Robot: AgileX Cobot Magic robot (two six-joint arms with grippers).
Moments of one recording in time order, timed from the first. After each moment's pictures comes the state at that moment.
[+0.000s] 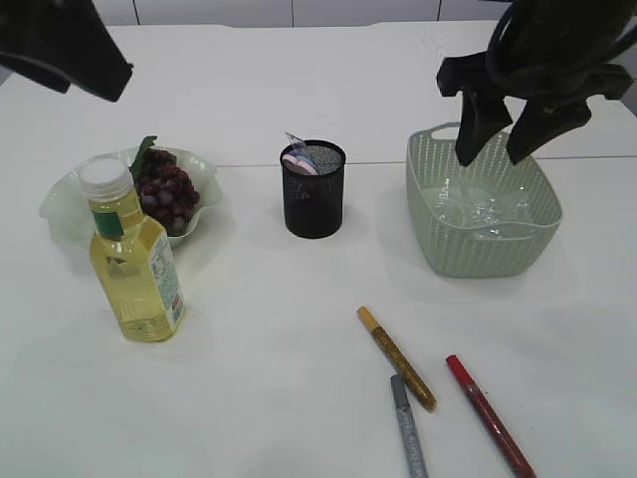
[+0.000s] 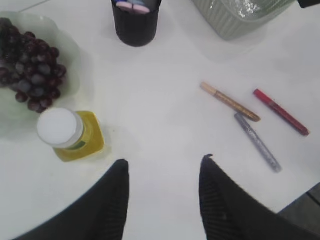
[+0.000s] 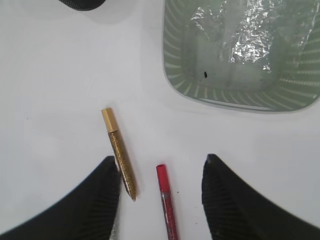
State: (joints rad) left arm -0.62 1.36 -1.47 -0.01 1.14 -0.18; right arm 0.27 1.75 -1.63 0.09 1.23 0.11
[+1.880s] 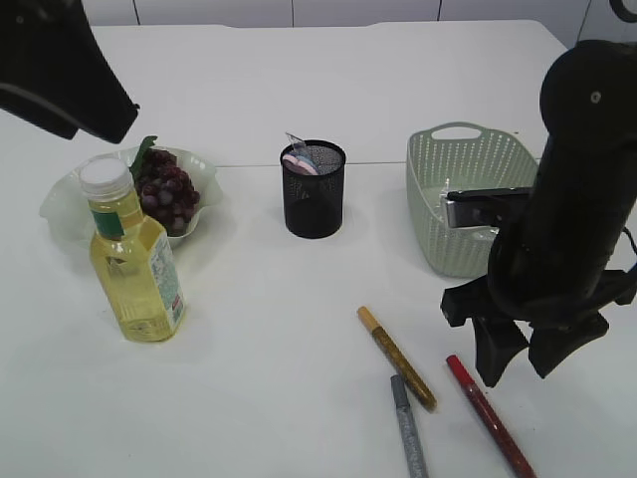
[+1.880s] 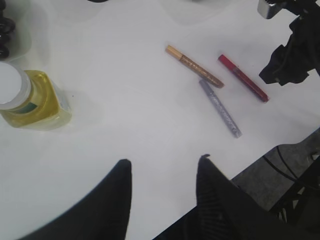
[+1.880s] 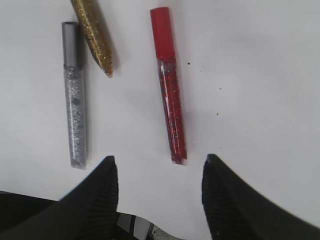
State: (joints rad) left arm -0.62 1.35 -1.47 -0.14 1.25 -0.18; right arm 0.38 1.71 -1.11 0.13 1.13 0.12
